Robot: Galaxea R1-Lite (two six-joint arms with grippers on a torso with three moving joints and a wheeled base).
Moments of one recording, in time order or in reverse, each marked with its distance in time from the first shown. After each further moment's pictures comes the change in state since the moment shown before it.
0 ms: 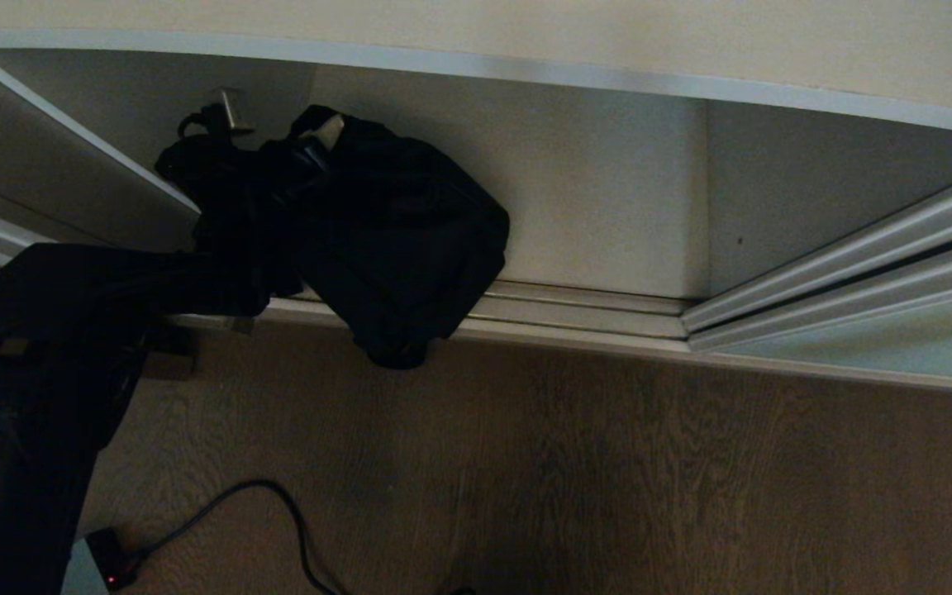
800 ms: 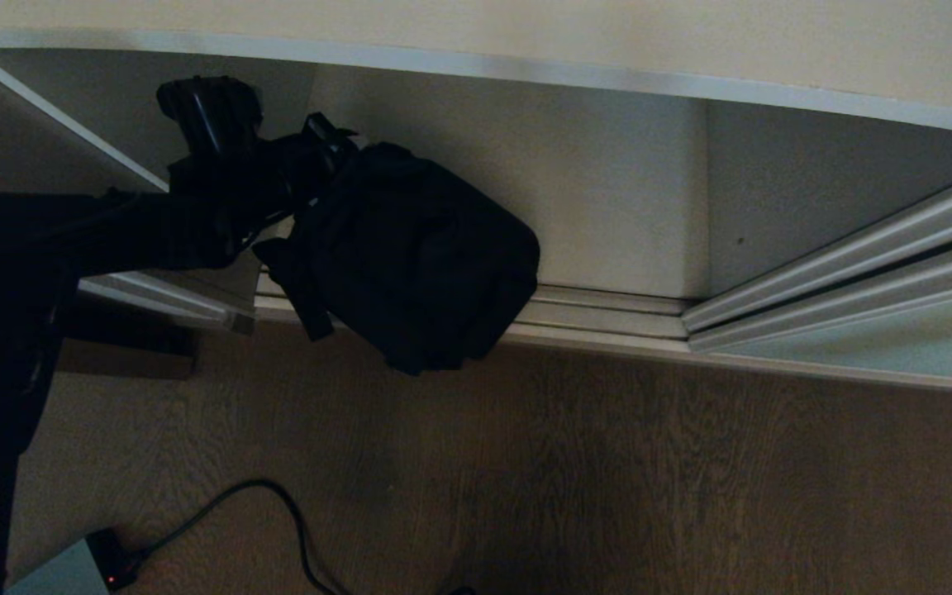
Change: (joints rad) left arm -0.048 -0.189 0.013 0.595 -0.038 -0.430; right arm 0.000 0.000 0.000 0.000 0.000 0.000
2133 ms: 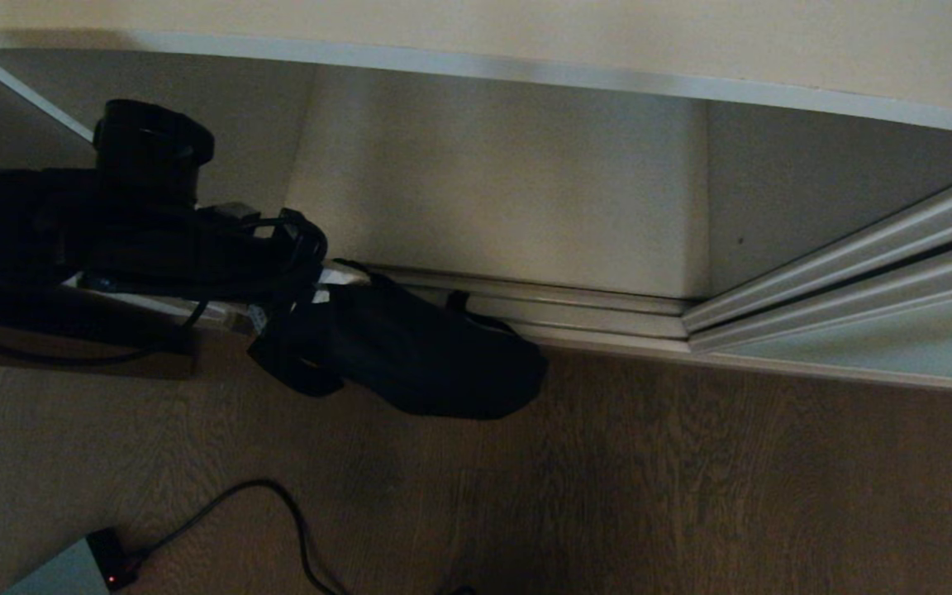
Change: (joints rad) left arm -0.043 -0.450 0.489 0.707 -0.258 -0.169; right arm 0.000 0.000 0.000 0.000 0.001 0.000
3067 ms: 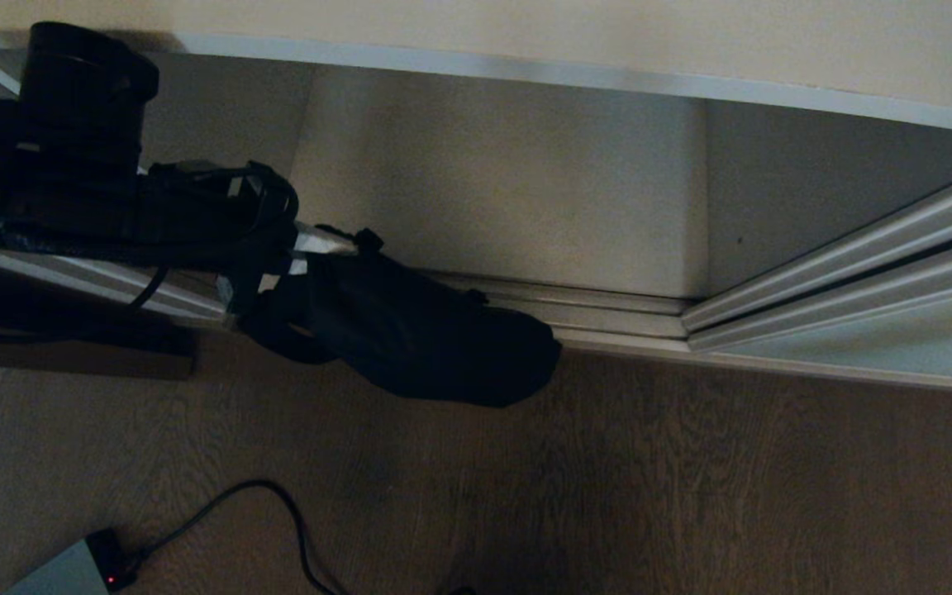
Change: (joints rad) left arm -0.004 -0.121 -0.052 0.158 -0.039 -0.008; right arm 0.000 0.000 0.000 0.000 0.000 0.000
